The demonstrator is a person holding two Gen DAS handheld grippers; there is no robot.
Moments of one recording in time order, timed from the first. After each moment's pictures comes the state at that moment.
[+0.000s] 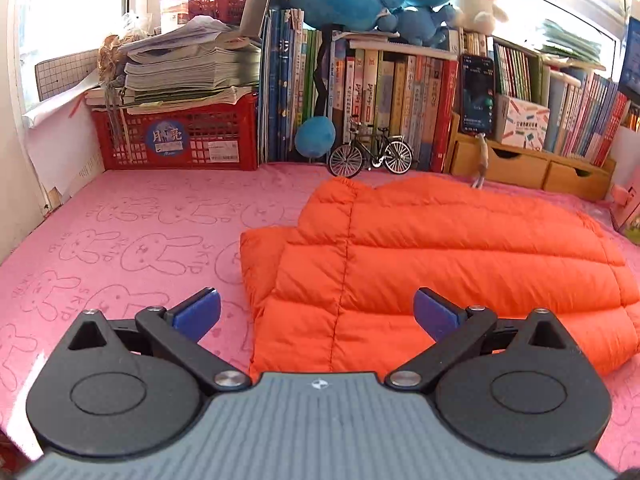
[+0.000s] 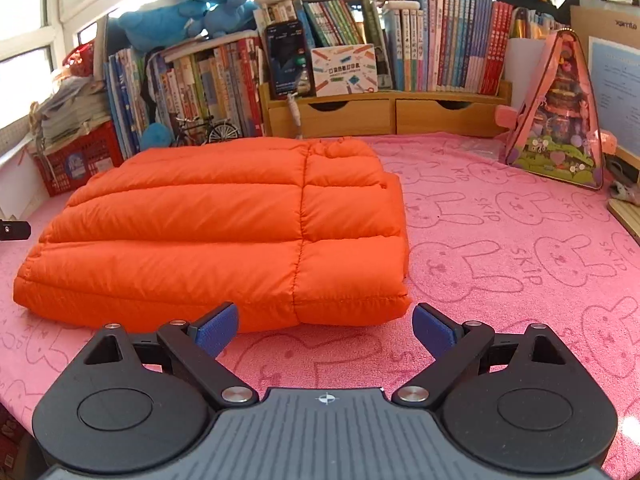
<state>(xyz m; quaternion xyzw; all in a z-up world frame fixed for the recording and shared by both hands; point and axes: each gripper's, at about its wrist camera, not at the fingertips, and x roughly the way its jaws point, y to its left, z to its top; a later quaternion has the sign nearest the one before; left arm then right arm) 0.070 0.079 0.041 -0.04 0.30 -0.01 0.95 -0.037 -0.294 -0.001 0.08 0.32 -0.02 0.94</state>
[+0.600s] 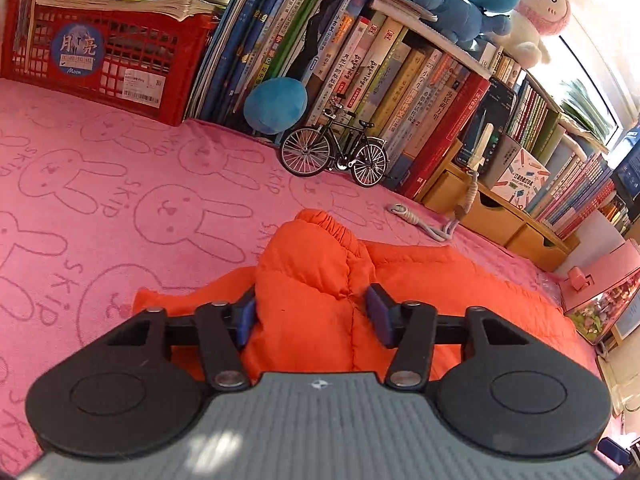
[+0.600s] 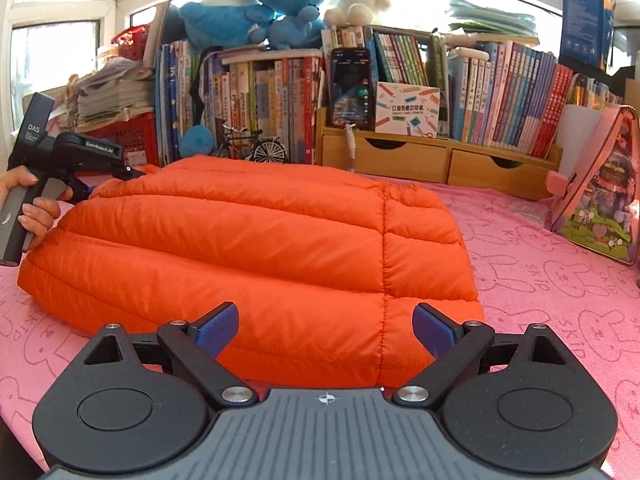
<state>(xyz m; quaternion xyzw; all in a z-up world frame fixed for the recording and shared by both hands) 0.208 0.121 -0.004 -0.18 0.34 -0.12 0.91 -0.010 -0.221 0.002 0.00 0.27 0.03 0.96</state>
